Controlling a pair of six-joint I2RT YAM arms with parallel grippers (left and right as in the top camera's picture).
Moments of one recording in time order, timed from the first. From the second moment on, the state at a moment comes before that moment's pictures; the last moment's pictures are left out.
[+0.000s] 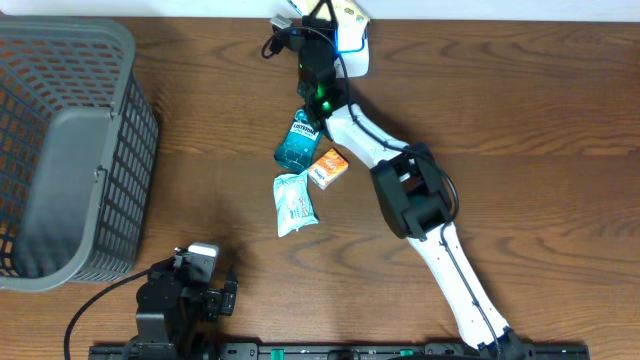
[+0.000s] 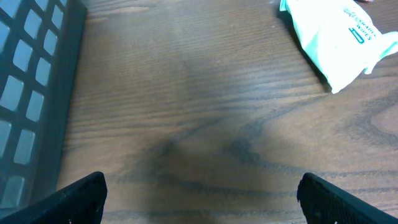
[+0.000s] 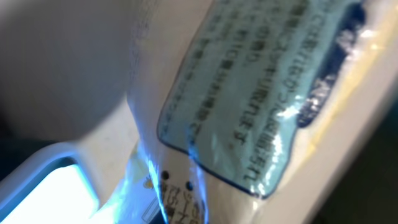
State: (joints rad) left arm -0.04 0.01 0.27 -0.96 0.03 0.20; right arm 0.55 2.77 2.25 0.58 0.71 -1.64
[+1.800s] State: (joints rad) left arm -0.04 0.01 0.27 -0.96 0.03 0.20; right arm -0.56 2.30 2.26 -1.30 -0.20 0.27
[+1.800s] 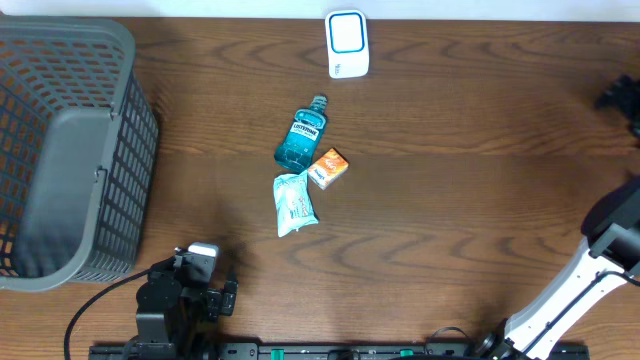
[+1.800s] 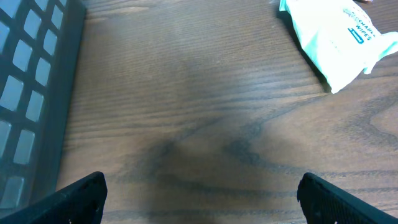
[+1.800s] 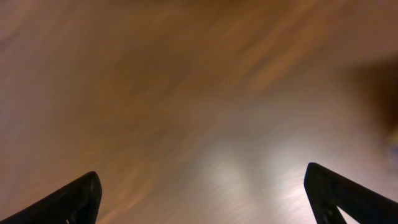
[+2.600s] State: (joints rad) left arm -0.04 0.01 0.27 -0.96 0.03 0.20; right arm 0.39 2.30 2.26 -1.45 -0.26 0.27
